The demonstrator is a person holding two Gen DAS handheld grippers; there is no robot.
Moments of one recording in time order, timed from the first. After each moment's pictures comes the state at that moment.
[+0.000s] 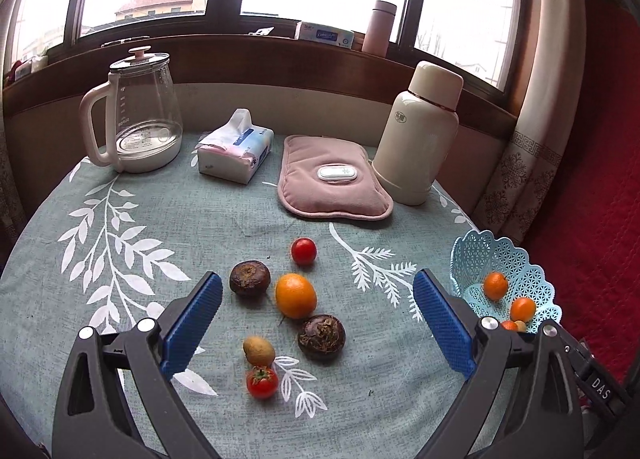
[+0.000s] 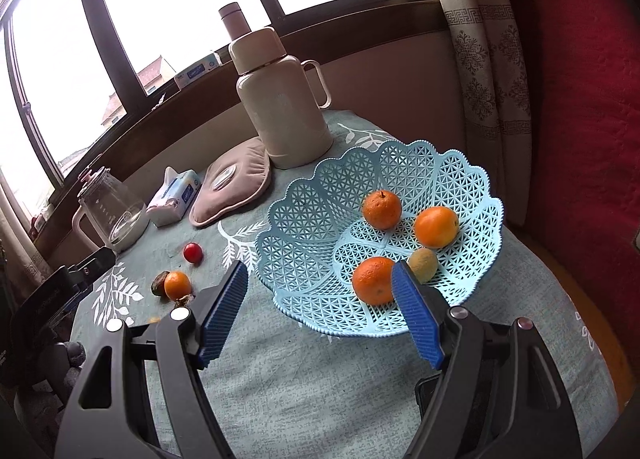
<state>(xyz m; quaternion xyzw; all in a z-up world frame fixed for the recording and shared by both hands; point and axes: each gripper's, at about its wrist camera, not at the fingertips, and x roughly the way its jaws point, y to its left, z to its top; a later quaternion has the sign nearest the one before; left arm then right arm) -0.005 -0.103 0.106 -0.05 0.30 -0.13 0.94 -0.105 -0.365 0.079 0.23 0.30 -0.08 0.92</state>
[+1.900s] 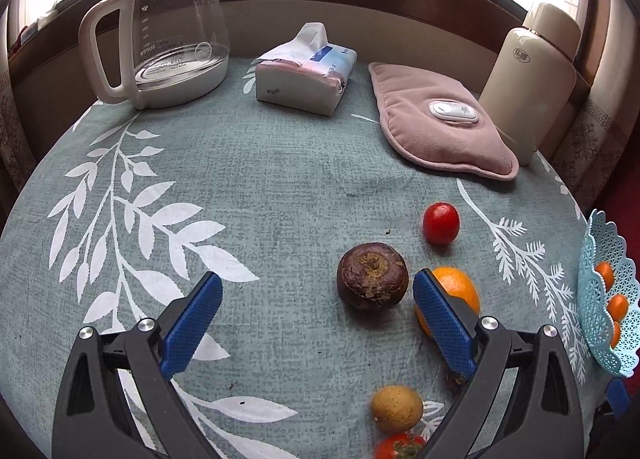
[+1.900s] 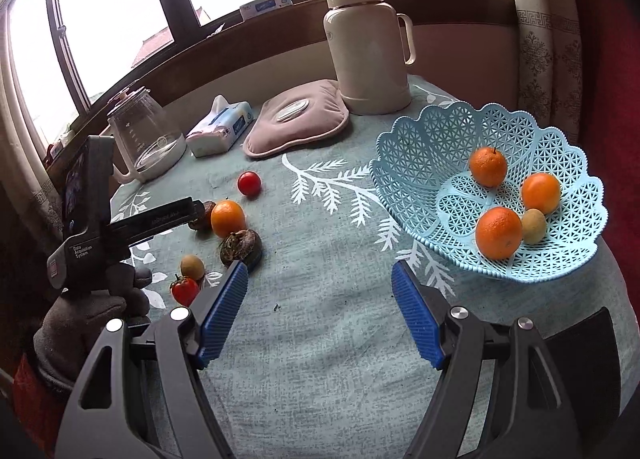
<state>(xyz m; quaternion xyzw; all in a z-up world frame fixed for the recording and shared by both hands) 0.096 -0.061 0.027 -0.03 0.41 -0.06 0.91 -0.076 -0.271 0.056 0.15 0.35 0.00 0.92</state>
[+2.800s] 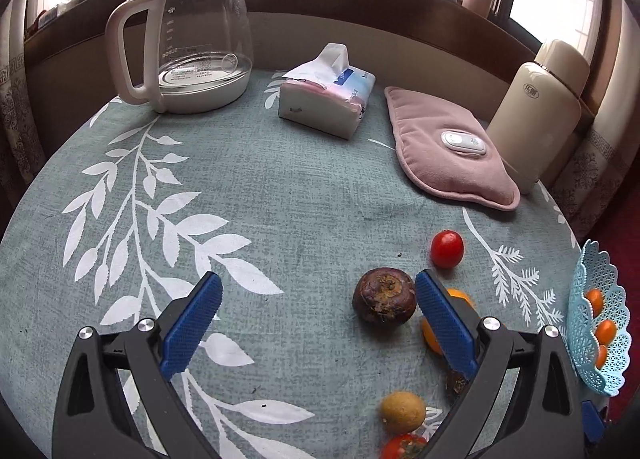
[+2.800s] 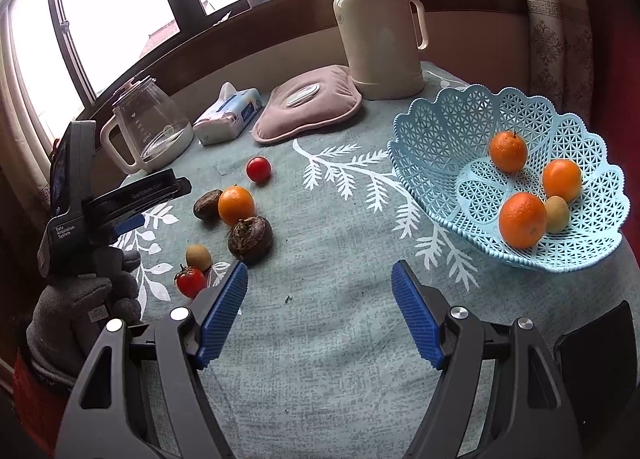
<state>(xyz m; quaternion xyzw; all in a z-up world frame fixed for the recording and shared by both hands) 0.092 -0.048 0.040 -0.07 0.39 -0.06 0.92 -0.070 -0.269 0.048 0.16 0.36 0.02 0.92</state>
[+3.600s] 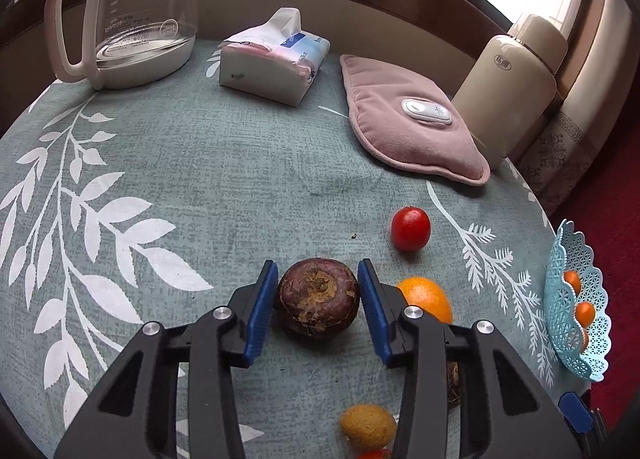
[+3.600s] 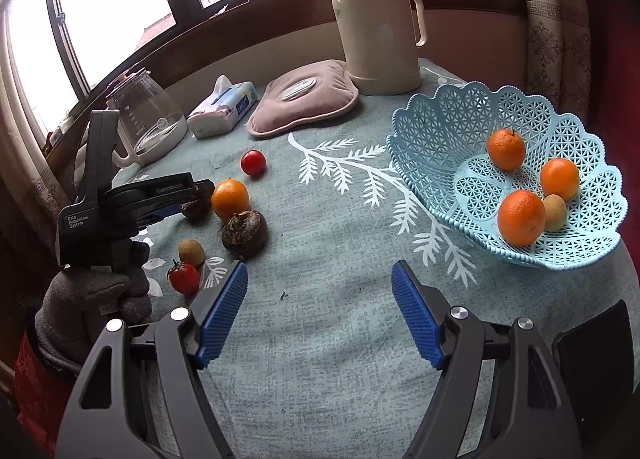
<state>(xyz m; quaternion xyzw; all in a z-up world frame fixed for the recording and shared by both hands) 0.113 -0.062 0.024 -0.08 0.42 -0.13 0.90 -0.065 -0.263 0.047 0.15 0.38 0.01 0.91</state>
